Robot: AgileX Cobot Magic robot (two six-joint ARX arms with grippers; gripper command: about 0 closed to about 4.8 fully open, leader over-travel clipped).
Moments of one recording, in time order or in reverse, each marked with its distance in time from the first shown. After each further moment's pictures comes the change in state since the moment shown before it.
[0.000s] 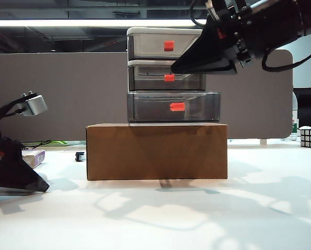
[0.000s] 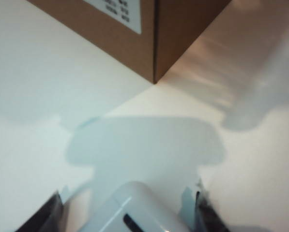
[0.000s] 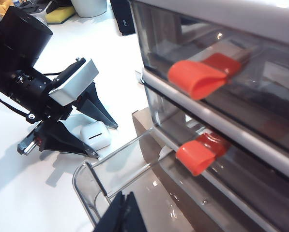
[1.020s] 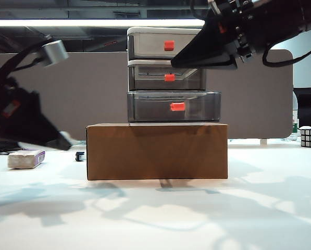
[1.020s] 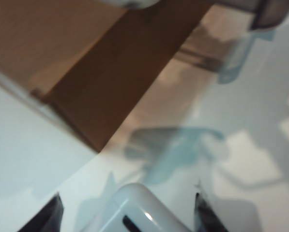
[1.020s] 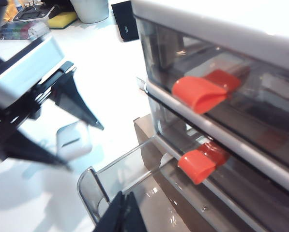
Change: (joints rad) left arm -0.232 -0.322 0.019 -0.162 -0.107 -0.083; right arm 0.000 -0.019 0.000 0.004 -0.003 0.000
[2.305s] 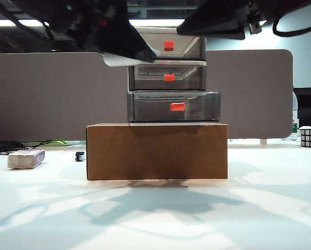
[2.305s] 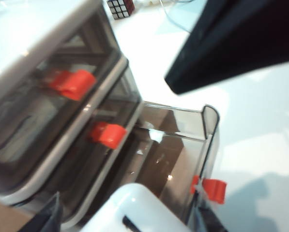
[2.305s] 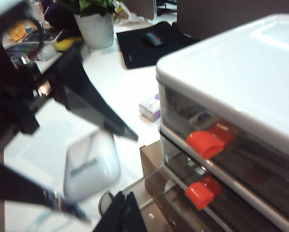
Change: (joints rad) left arm -0.402 -0.005 0.223 0.122 -0.262 -0.125; right arm 0.000 -0.128 0.000 -0.027 -0.001 0.000
